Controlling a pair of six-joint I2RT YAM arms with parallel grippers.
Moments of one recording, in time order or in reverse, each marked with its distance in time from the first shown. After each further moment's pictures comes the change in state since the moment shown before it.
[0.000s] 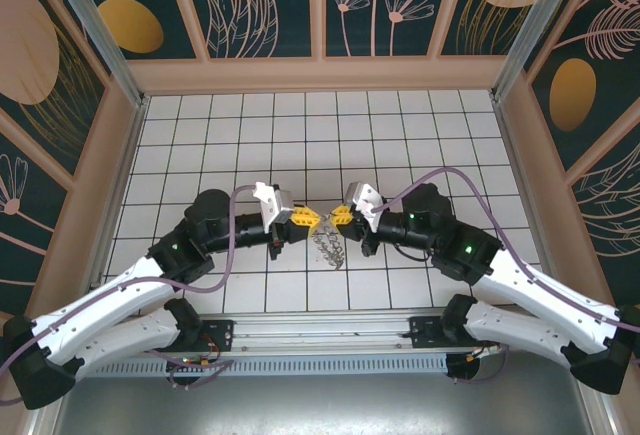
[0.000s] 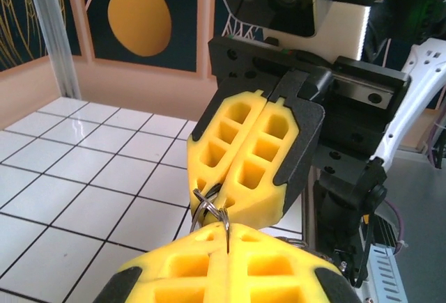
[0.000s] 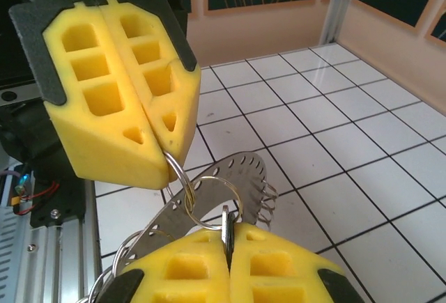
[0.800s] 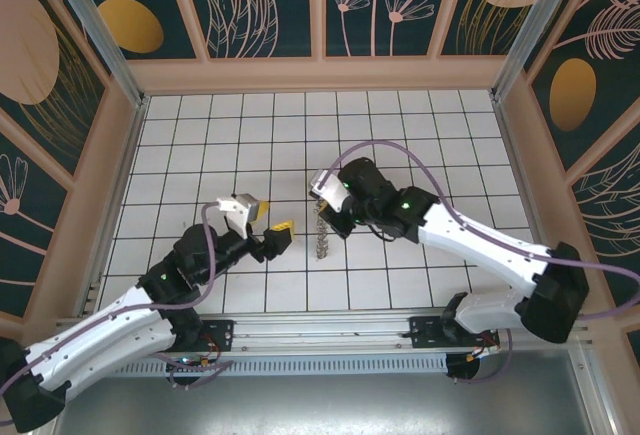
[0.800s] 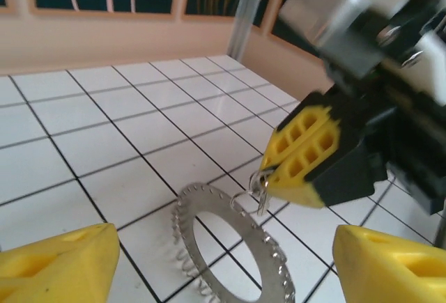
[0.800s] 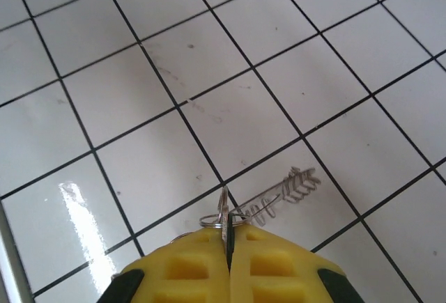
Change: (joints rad) left arm -0.004 -0.295 -0.307 -0.001 -0.543 -0.277; right arm -0.030 0.475 0.253 -0.256 0.164 -0.019
